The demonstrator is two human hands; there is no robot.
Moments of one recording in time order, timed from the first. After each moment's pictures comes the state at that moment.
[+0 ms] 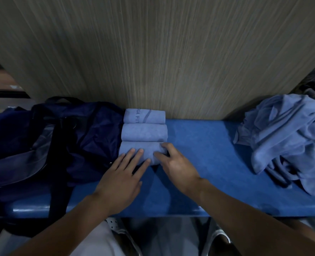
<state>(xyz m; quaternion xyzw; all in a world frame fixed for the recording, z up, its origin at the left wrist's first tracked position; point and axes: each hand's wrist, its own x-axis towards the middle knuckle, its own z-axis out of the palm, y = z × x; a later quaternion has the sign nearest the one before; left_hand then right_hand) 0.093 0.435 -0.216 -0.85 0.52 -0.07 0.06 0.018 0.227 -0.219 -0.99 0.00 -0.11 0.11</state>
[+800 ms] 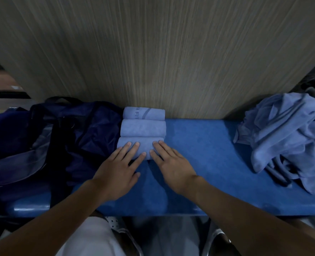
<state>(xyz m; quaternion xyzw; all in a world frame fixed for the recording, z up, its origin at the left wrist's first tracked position) 0.121 0.432 -0.216 -0.85 0.51 -0.05 0.07 0.013 0.236 -0.199 -1.00 -0.05 0.01 -0.02</state>
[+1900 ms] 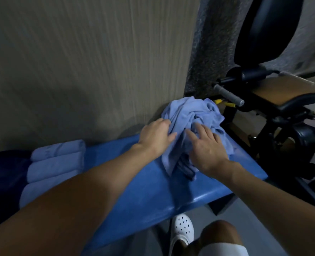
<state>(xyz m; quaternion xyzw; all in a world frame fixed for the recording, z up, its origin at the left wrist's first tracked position) -0.017 0.073 -0.090 -0.82 0.54 -0.03 -0.18 -0.175 -0.004 -0.106 -0.94 0.32 -0.06 -0.01</state>
